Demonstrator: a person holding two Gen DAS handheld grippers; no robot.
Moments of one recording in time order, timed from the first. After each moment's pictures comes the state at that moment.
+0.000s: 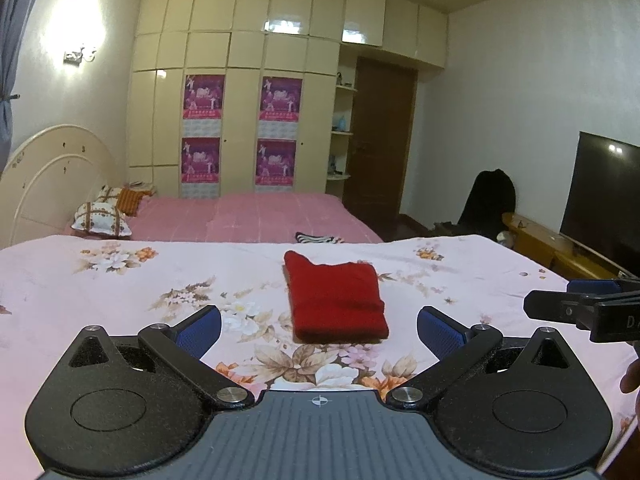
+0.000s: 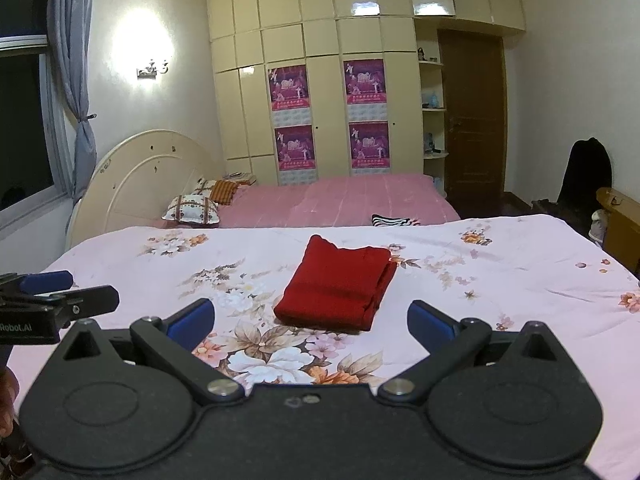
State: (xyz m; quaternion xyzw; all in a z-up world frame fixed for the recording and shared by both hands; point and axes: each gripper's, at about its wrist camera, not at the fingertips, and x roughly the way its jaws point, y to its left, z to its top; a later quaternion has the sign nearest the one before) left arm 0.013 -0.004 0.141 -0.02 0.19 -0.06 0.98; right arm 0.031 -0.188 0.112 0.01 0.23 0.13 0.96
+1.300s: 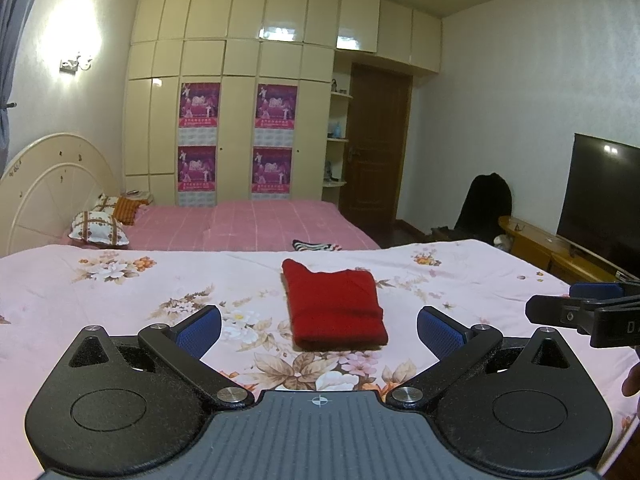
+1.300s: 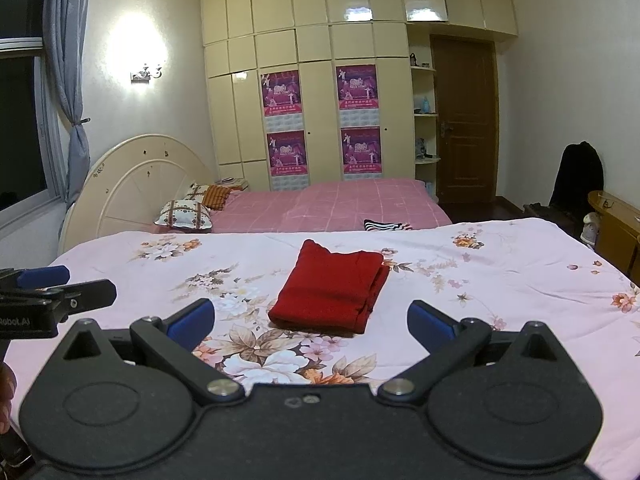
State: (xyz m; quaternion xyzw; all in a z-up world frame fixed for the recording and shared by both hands) left arm 0.009 -0.006 0.145 -0.02 0.18 -0.07 0.98; right arm 0.024 -0.191 0.115 0.01 0.22 0.12 0.97
